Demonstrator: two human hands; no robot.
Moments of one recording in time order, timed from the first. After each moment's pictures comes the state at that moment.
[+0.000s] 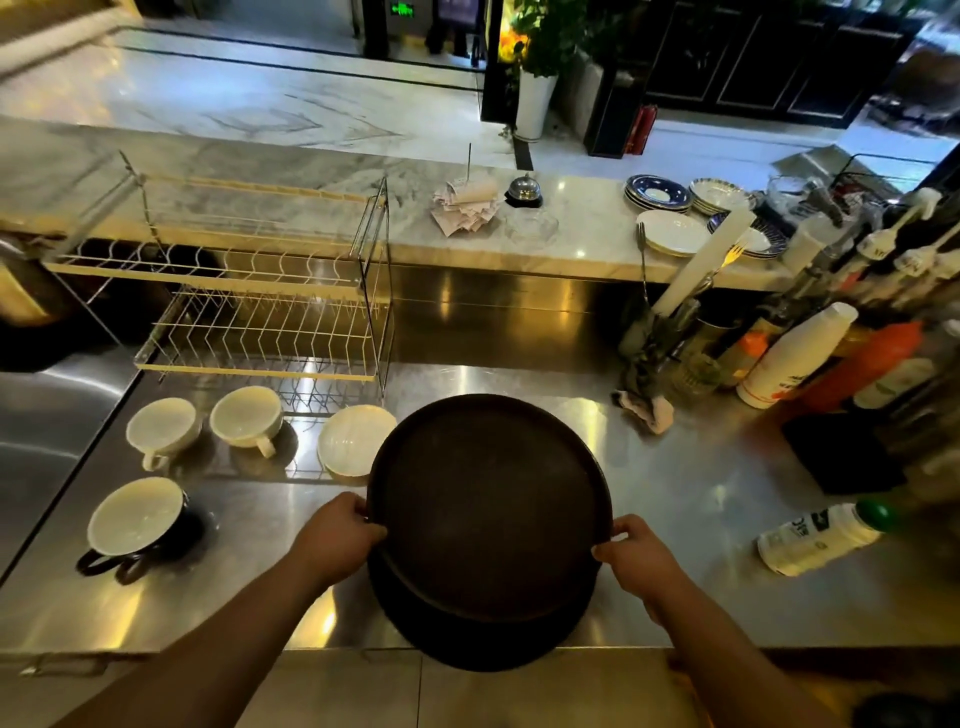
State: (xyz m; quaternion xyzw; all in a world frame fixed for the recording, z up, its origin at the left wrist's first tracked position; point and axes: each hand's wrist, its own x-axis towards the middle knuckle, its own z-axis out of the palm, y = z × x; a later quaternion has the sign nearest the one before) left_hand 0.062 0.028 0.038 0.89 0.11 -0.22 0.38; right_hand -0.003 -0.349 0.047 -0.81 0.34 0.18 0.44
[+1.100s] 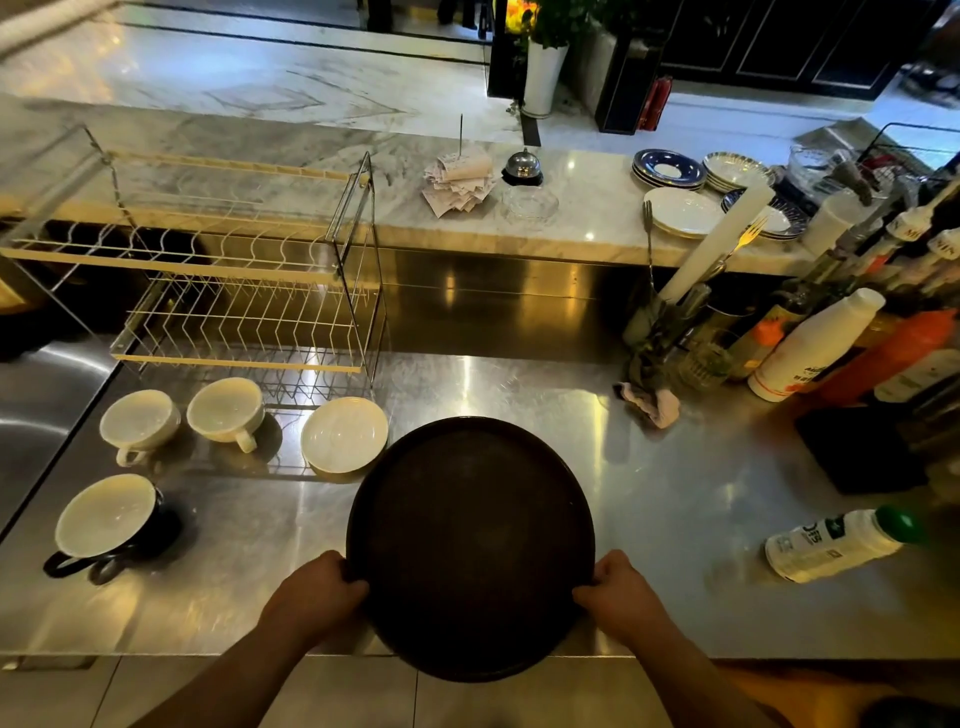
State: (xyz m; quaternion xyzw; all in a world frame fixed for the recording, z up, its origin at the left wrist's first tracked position) left_hand 0.023 0.029 -0.021 0.93 0.09 -0.28 0.24; right_hand -0.022 -0.354 -0.006 -0.86 0.28 0.25 0.34
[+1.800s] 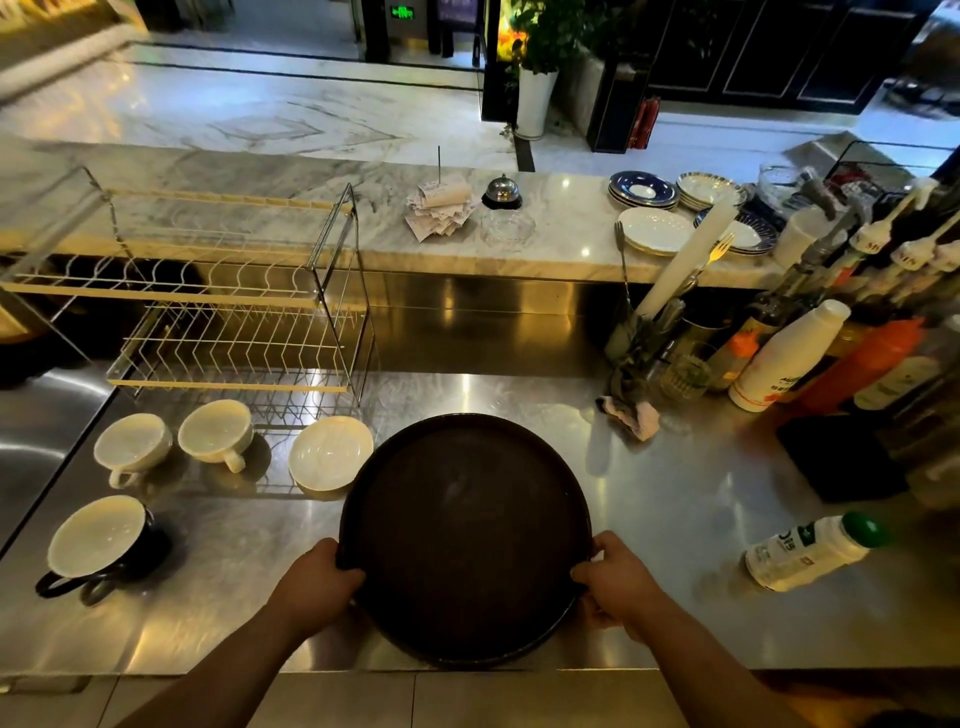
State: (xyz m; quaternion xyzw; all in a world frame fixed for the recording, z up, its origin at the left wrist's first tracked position) left_hand 0.037 0.002 0.008 0.90 0.12 -0.25 0.33; right_hand 0.002 -0.378 0.031 -0.80 0.30 0.25 0.46
